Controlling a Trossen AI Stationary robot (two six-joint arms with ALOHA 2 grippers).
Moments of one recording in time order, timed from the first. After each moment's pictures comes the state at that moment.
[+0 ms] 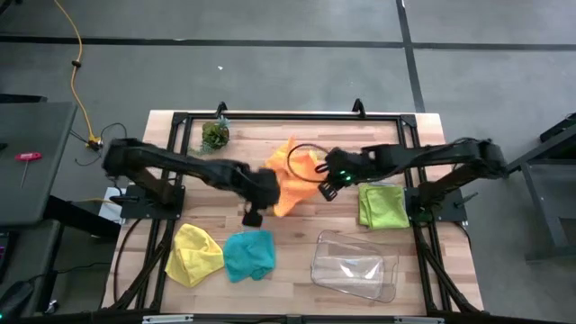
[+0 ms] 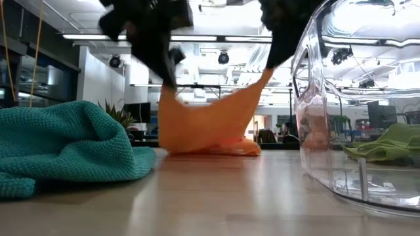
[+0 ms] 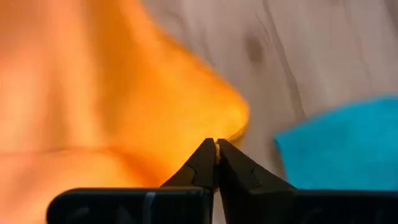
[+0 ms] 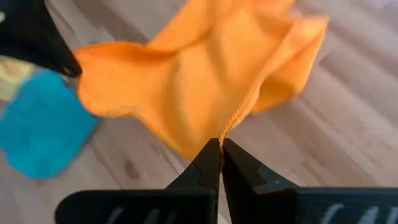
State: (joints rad) left arm 0.06 1.57 1.10 -0.57 0.05 0.16; right arm -0.01 1.40 1.16 -0.75 0.15 0.73
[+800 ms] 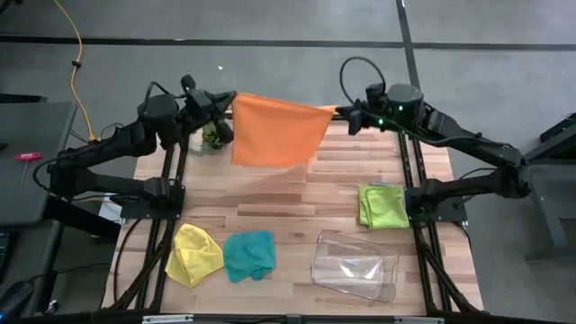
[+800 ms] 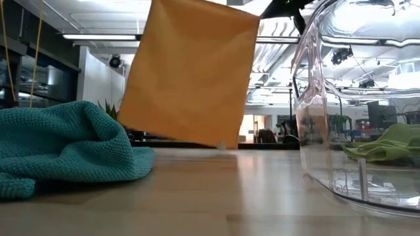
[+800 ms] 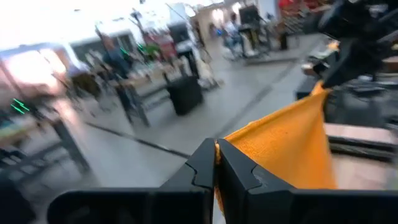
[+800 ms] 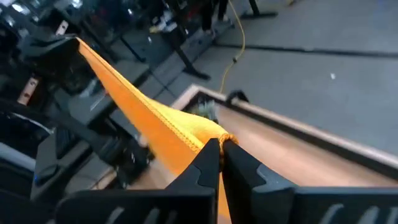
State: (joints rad) left arm 0.43 0.95 1.10 -0.17 -0.42 0.26; right arm -0.46 1.09 1.17 -0.35 0.00 0.55
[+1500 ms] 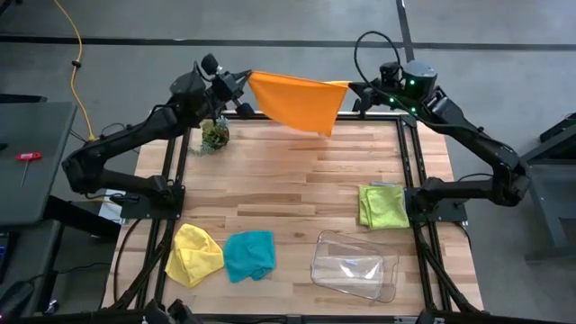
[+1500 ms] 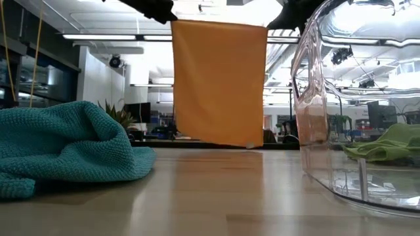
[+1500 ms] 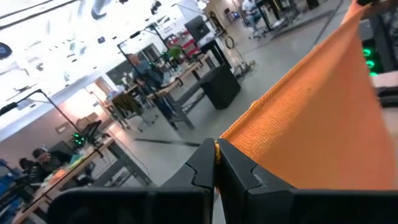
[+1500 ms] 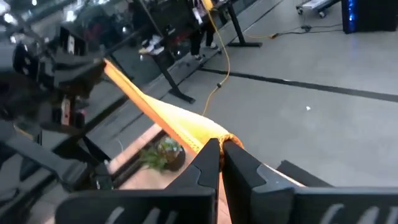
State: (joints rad) left arm 0.70 1.19 1.10 0.08 -0.24 0.59; right arm -0.79 1.11 1.17 -0.28 -0.24 0.39
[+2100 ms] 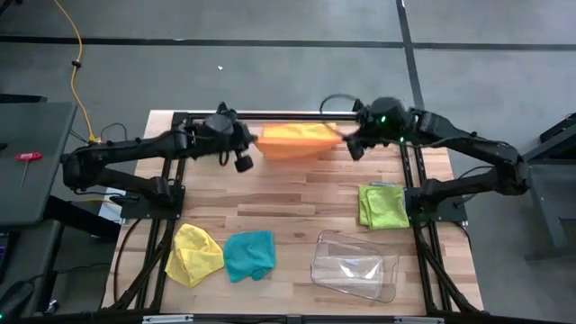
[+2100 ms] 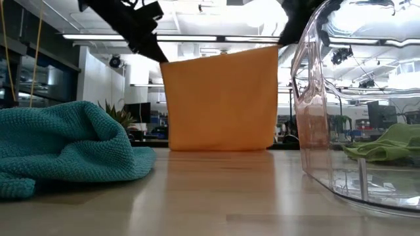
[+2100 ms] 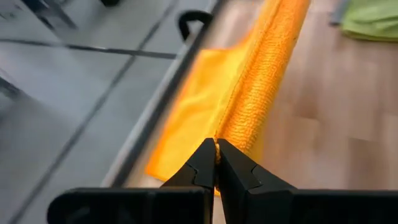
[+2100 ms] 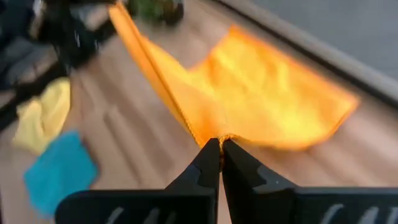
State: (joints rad) left arm 0.45 1.15 0.89 -0.34 -0.22 0.19; right arm -0.41 1.12 1.16 -0.77 -0.05 0.39
